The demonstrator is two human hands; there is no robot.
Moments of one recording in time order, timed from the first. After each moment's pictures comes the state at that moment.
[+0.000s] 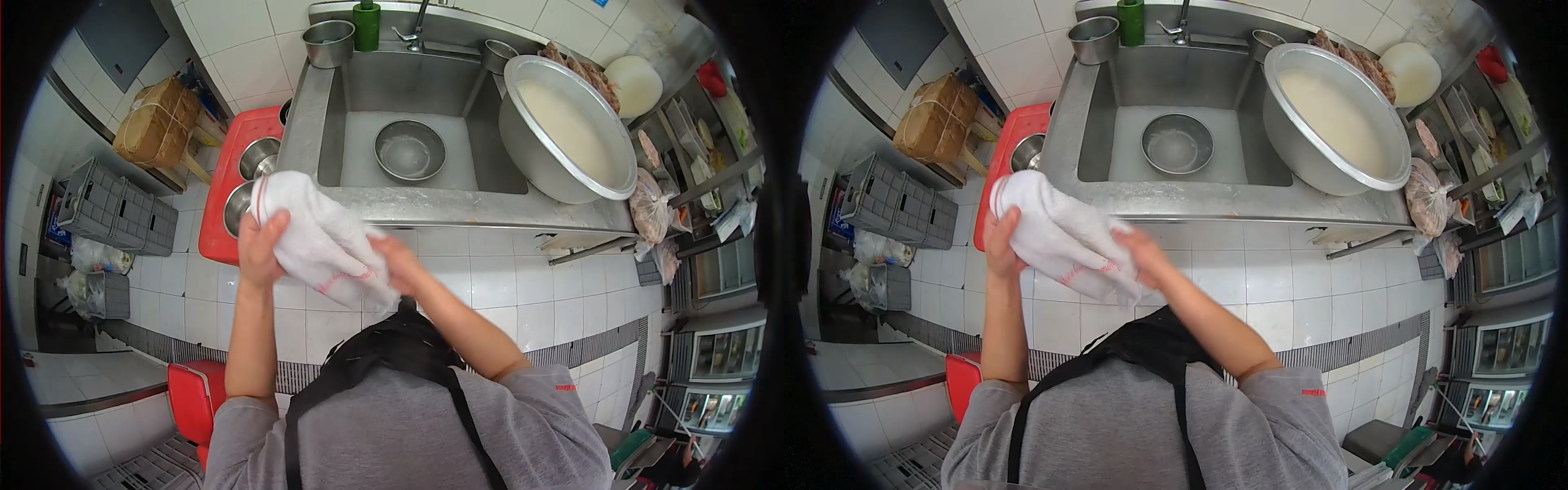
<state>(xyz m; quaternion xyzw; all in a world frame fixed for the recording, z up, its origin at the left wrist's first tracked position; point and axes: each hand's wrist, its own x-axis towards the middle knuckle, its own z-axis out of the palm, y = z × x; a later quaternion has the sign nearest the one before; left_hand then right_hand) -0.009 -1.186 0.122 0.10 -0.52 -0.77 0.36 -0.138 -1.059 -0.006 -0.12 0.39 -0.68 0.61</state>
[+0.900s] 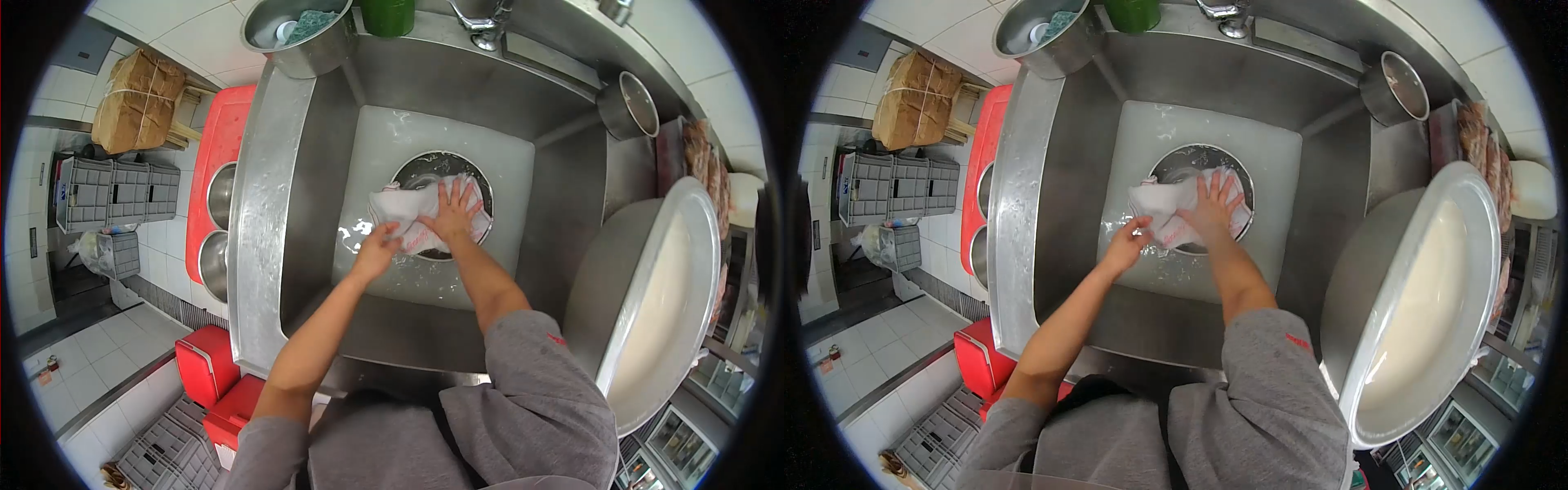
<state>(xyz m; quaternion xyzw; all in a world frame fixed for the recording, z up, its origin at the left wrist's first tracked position) -0.333 -1.324 -0.189 0.42 -0.65 -0.63 0.03 -0.512 -1.252 -0.253 -0.40 0.89 0.02 0.21</state>
